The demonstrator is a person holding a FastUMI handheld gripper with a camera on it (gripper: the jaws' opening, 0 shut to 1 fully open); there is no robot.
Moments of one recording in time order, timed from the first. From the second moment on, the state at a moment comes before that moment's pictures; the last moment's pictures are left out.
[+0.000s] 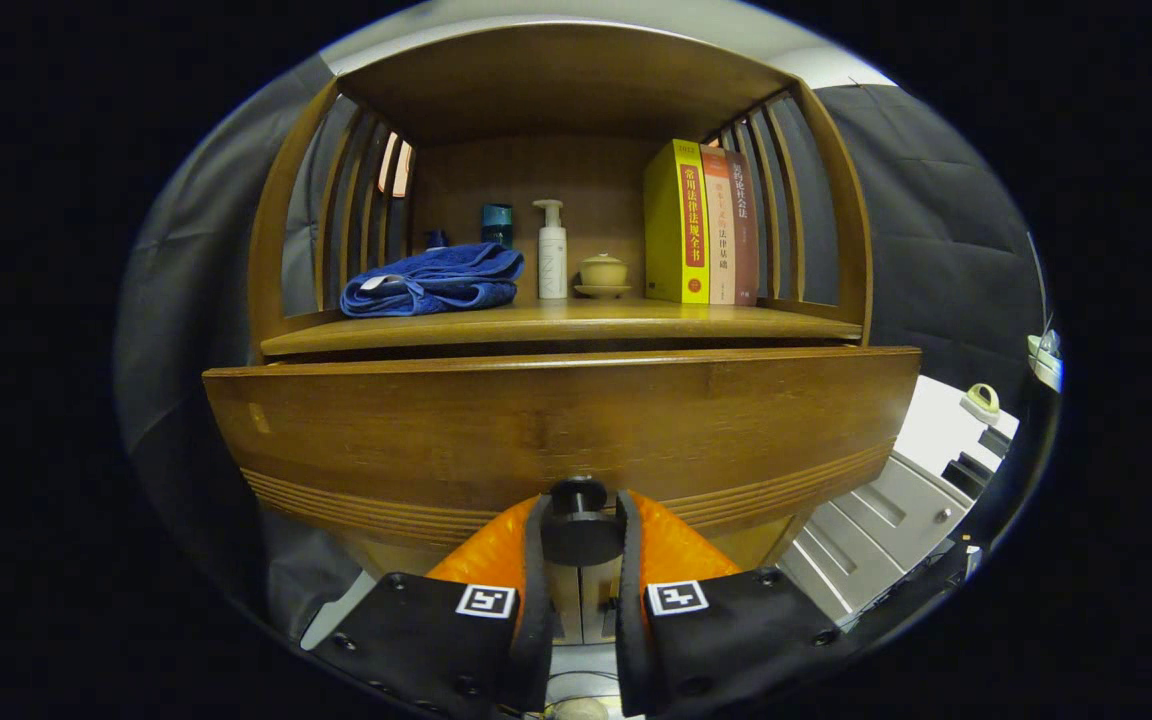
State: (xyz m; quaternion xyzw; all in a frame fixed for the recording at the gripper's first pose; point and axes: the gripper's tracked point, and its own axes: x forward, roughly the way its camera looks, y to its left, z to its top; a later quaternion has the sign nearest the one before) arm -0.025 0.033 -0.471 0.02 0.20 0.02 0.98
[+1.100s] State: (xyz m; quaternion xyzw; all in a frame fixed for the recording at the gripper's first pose) arm -0.126 0.025 -0.462 0.01 0.28 0.02 0.96
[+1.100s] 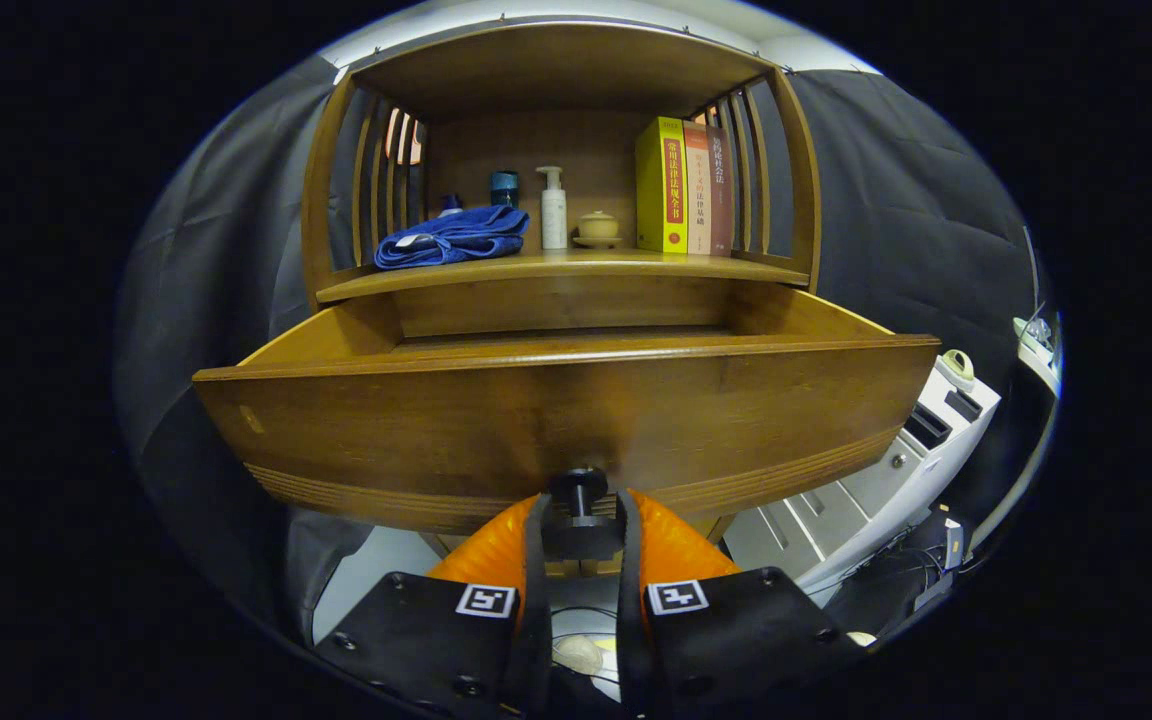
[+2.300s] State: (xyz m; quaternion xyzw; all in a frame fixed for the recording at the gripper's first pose) arm -0.200 0.017 -0.461 0.01 0.32 0.01 0.95
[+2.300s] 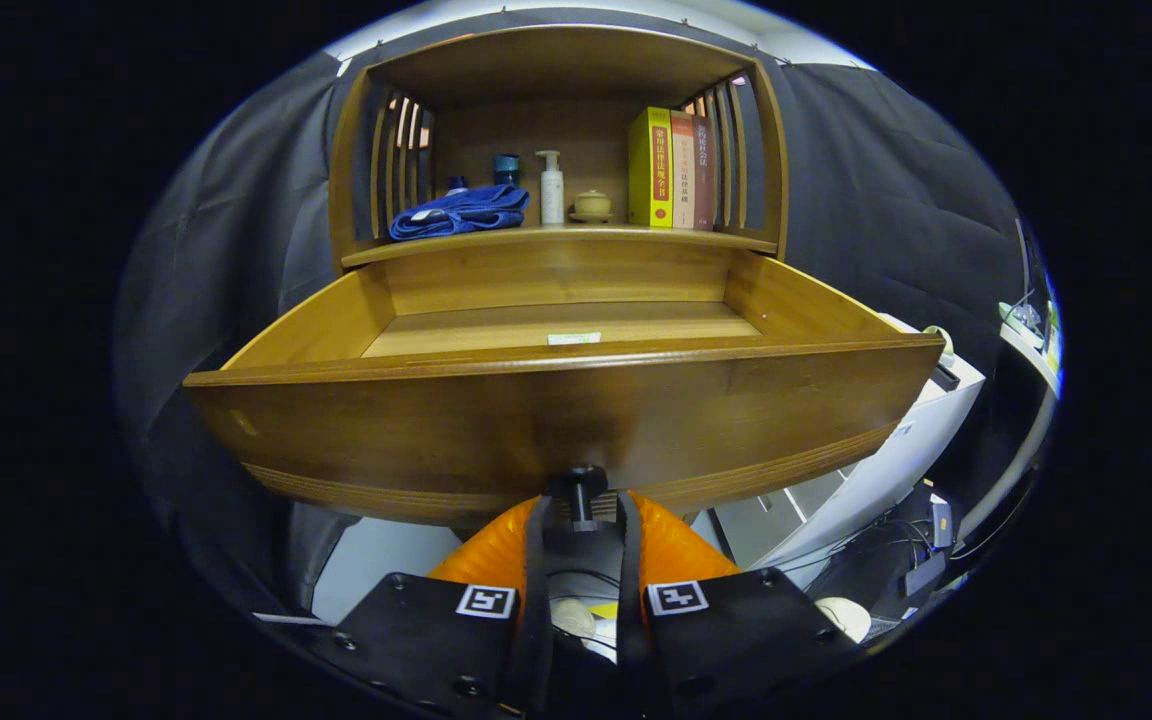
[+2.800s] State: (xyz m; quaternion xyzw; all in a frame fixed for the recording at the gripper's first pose) arm -0.198 0.003 -0.426 0.00 0.27 -0.01 0.96
